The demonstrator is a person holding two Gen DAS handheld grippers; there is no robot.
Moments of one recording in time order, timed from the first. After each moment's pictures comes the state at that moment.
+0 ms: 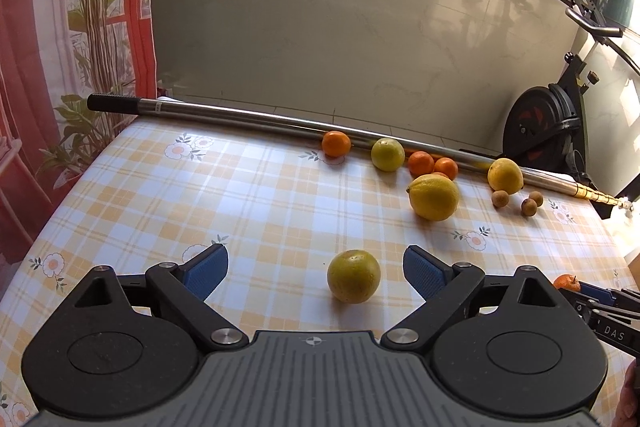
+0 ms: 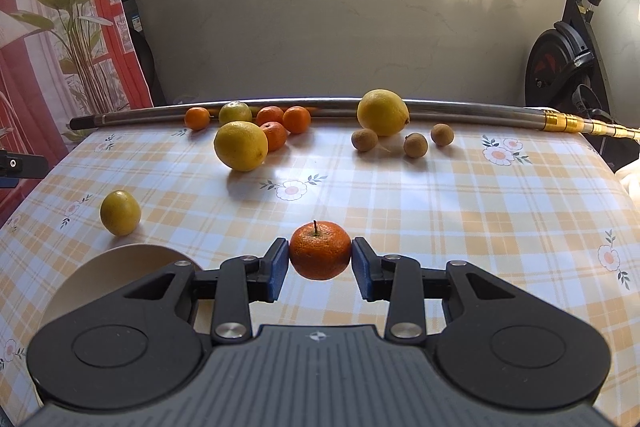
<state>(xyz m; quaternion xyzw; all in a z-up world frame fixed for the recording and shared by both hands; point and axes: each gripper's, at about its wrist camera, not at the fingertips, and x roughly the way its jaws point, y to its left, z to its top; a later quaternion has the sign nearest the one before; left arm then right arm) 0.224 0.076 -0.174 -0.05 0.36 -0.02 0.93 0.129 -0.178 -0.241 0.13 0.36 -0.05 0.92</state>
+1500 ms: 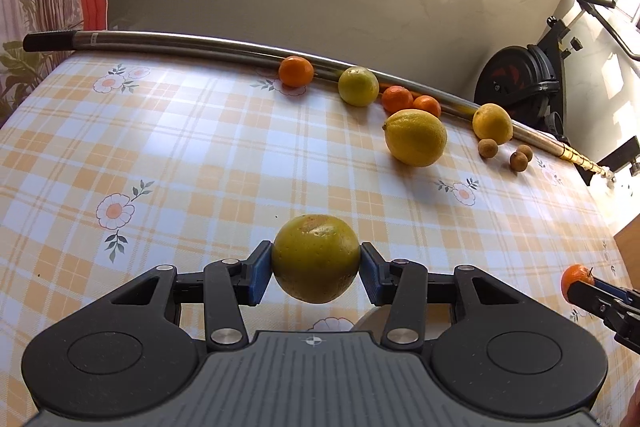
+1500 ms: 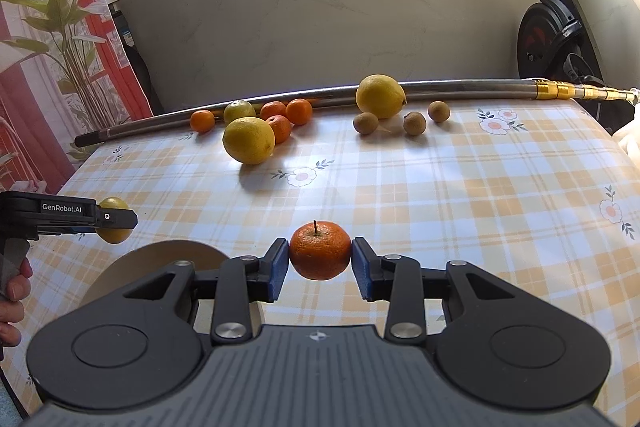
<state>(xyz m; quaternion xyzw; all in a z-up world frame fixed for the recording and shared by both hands) 0.255 0.063 -0.228 -0.07 0.42 -0.09 0.90 0.110 -0.168 -0.237 0.17 0.37 -0.06 0.91</state>
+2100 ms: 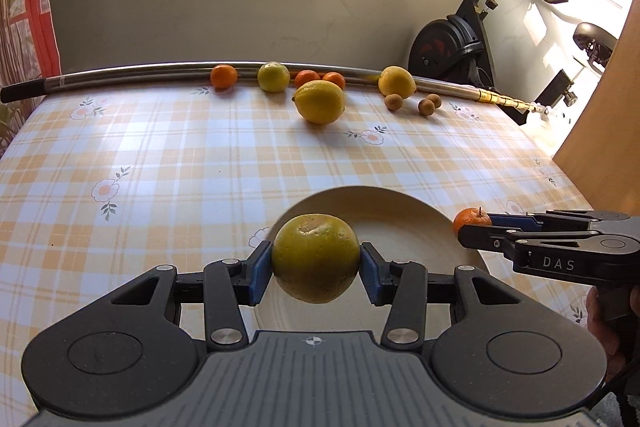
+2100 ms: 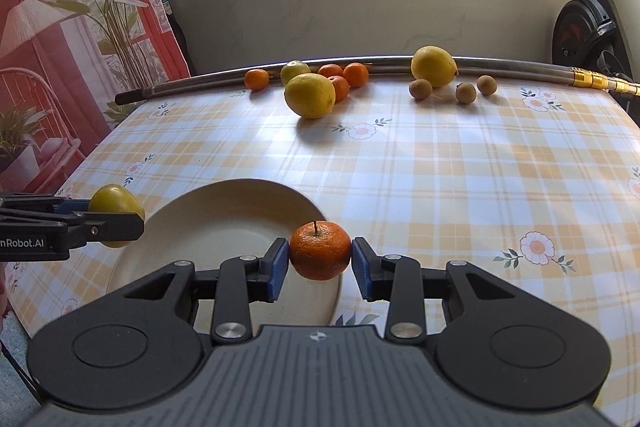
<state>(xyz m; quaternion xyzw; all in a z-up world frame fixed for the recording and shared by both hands) 0.161 0.046 -0.206 0.00 0.39 -0.18 0.90 0.089 -0.124 -0.239 0.16 0.39 -0.01 0.91</state>
